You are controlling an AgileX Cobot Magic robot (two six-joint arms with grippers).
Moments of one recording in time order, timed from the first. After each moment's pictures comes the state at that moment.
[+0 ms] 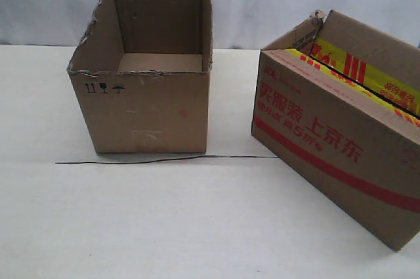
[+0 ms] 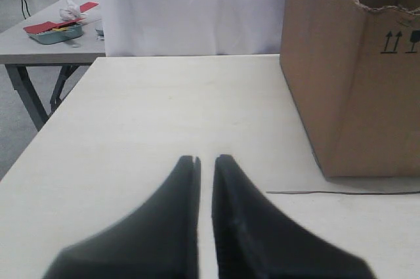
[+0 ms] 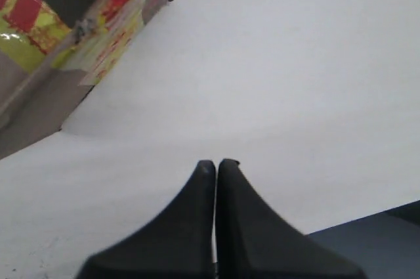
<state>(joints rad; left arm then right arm) -0.01 0.00 0.00 0.20 0.32 -0.13 0.00 0.95 -0.85 -0.30 1.22 0.04</state>
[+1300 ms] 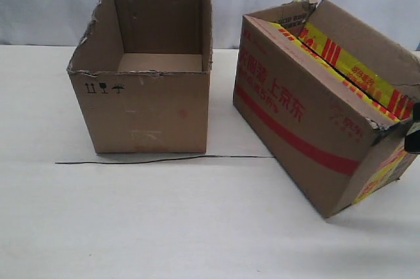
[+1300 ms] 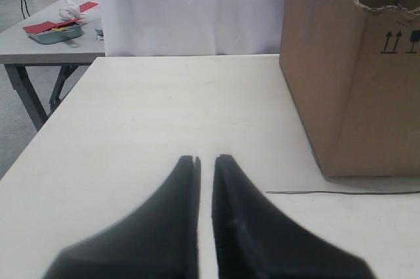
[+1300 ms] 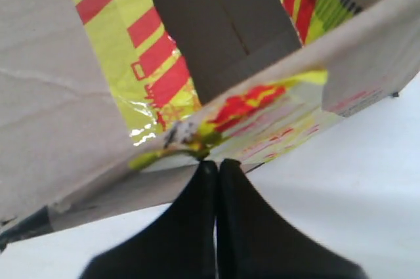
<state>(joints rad) -0.01 0.00 0.00 0.20 0.32 -0.13 -0.16 1.19 -0.71 0.65 0.88 -0.54</state>
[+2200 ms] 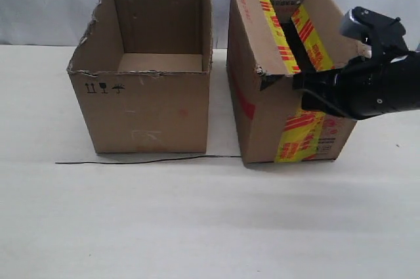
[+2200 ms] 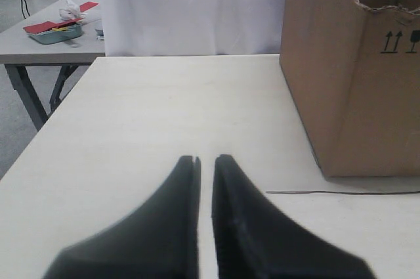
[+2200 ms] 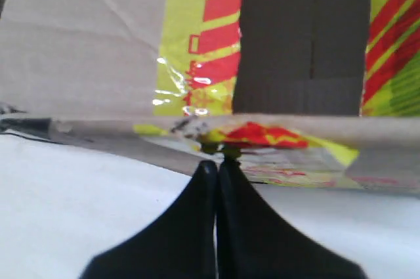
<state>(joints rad) -0.01 0.00 0.00 0.20 0.32 -0.13 0.36 1.42 -0.83 0.70 0.44 -0.39</state>
